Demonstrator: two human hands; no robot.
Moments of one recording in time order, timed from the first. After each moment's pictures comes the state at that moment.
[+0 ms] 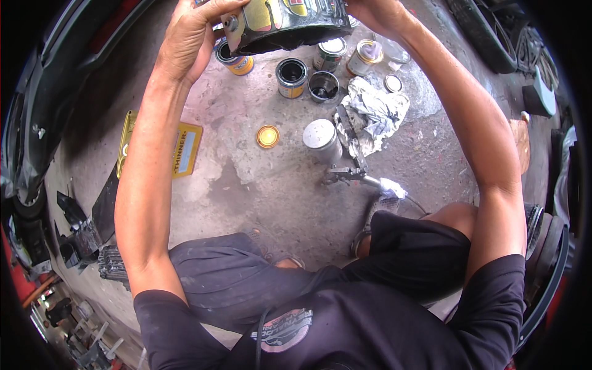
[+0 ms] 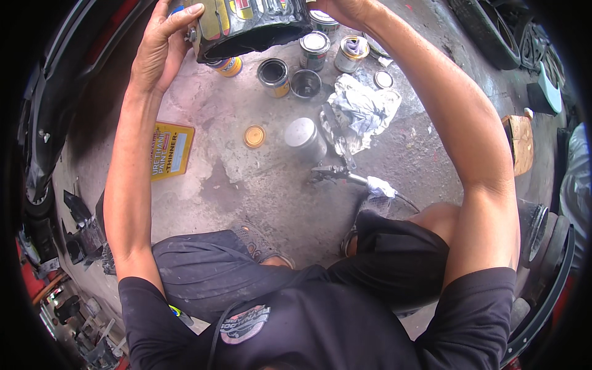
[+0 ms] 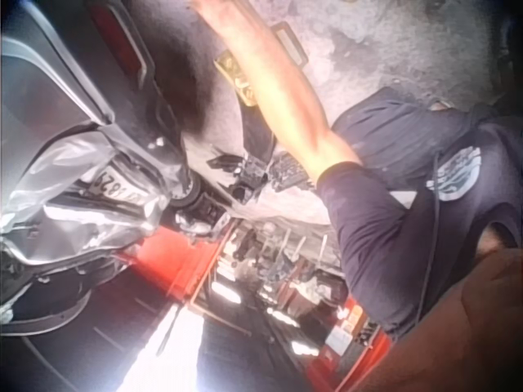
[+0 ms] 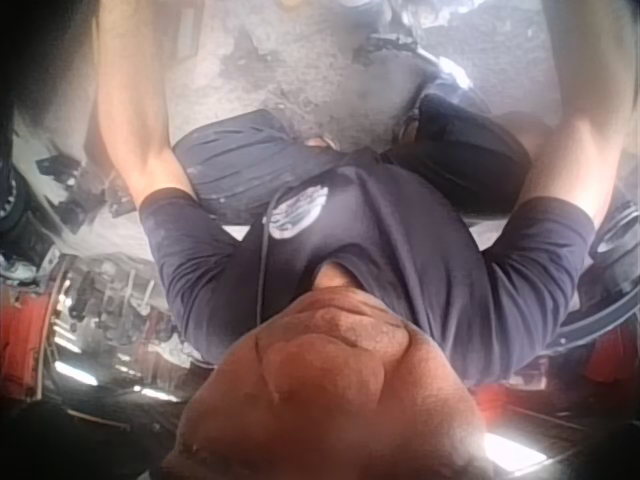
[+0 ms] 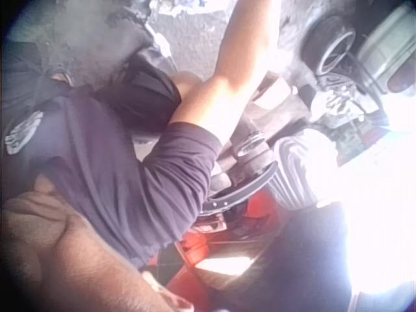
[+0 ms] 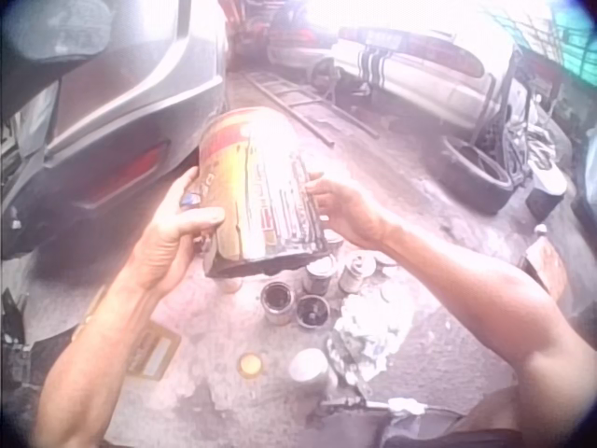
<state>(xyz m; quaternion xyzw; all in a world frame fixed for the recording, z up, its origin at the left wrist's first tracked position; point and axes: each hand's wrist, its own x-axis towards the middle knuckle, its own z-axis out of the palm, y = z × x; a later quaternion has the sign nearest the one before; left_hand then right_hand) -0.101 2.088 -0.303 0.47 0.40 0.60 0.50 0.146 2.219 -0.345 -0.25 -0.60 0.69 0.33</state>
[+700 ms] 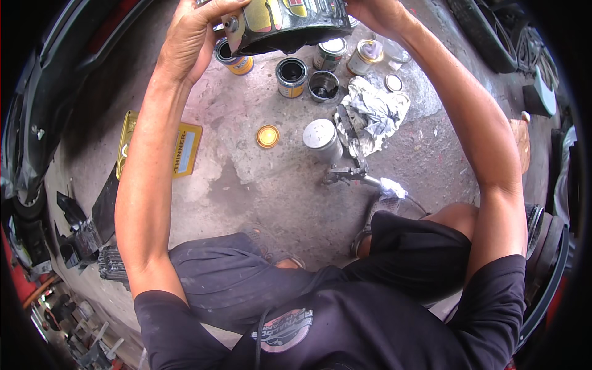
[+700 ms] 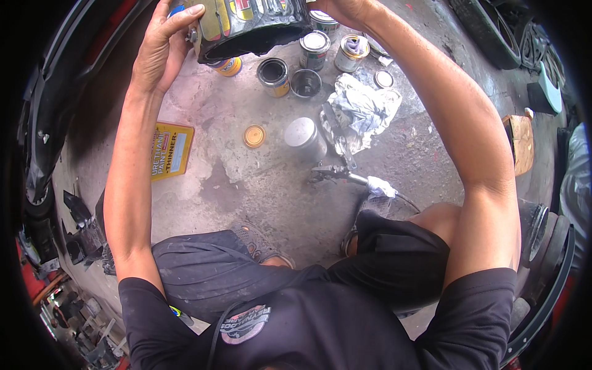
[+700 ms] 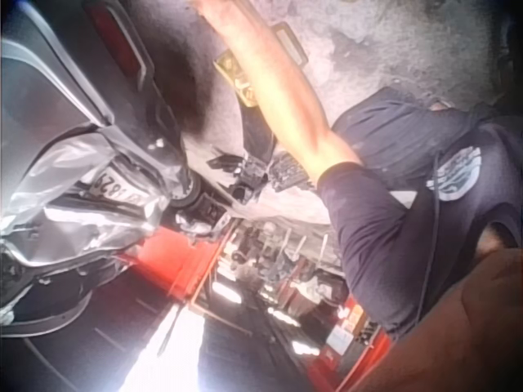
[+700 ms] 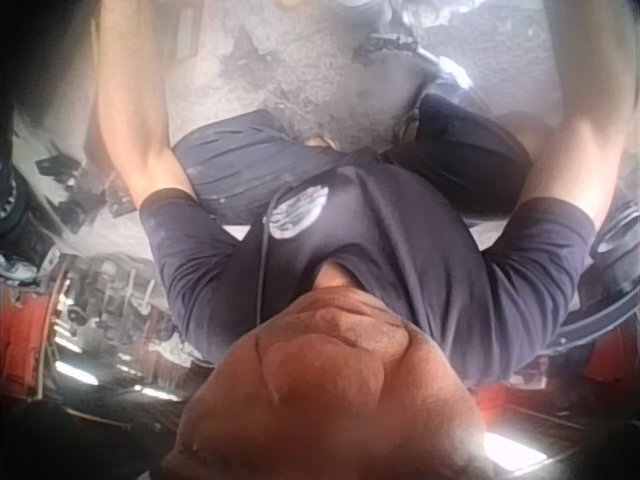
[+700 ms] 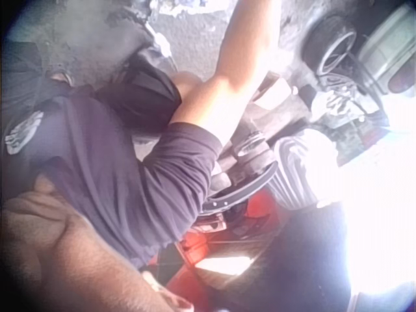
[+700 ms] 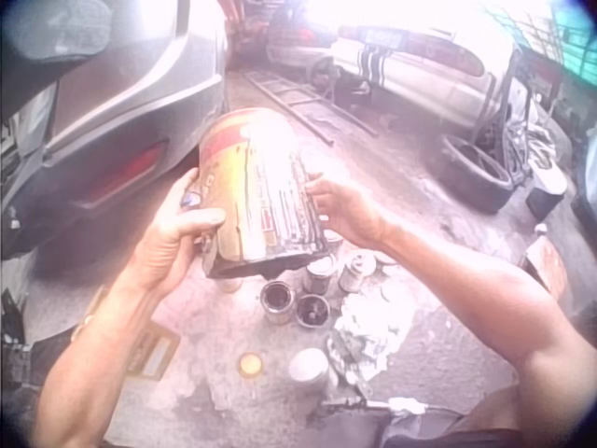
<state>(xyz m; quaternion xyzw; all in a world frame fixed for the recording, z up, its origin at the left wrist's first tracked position) -0.101 2.090 -0.308 0.47 0.40 0.60 0.51 0.151 2.232 -0.361 -0.25 -0.58 0.70 0.32</state>
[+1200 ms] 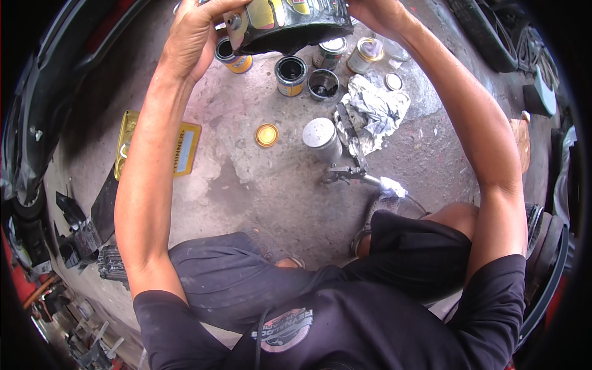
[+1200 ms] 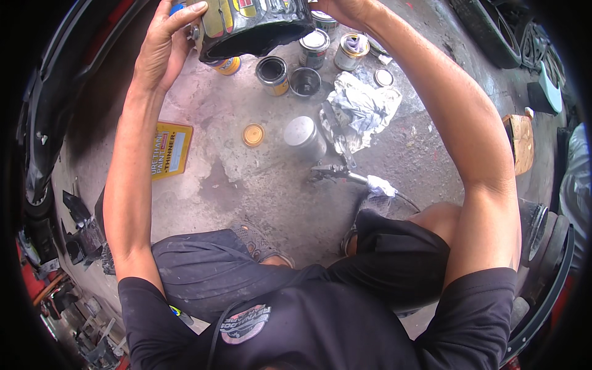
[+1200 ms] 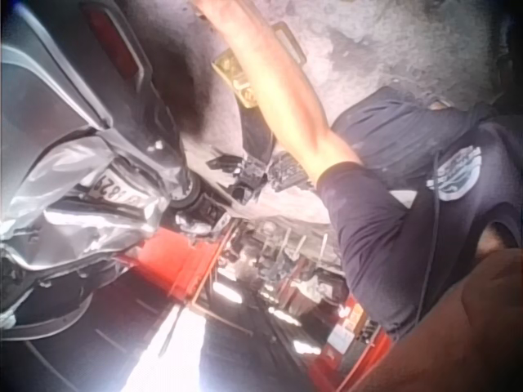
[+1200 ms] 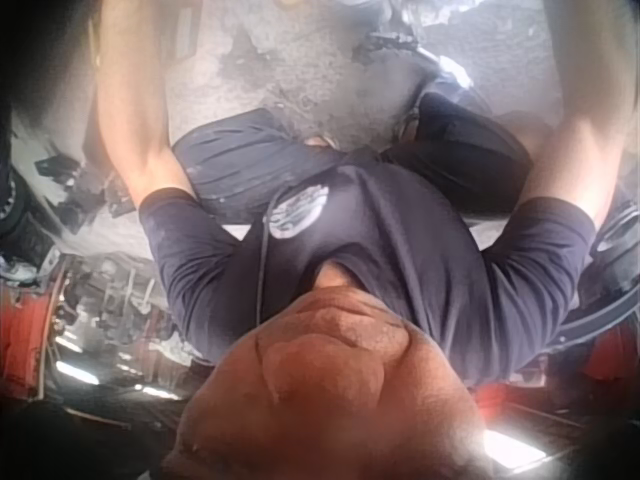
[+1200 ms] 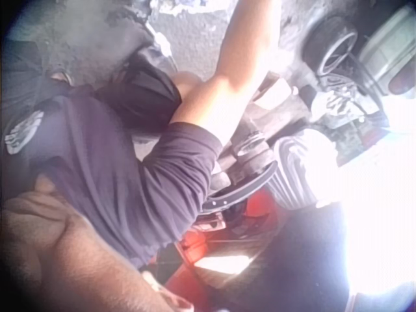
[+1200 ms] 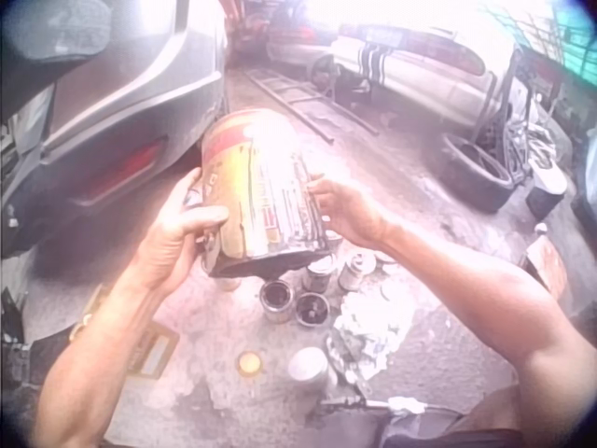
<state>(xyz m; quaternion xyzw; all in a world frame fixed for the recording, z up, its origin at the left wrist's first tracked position) -0.102 2.095 -0.313 0.47 0.40 0.59 0.52 0.152 2.230 -0.364 -0.25 -0.58 0.71 0.32</state>
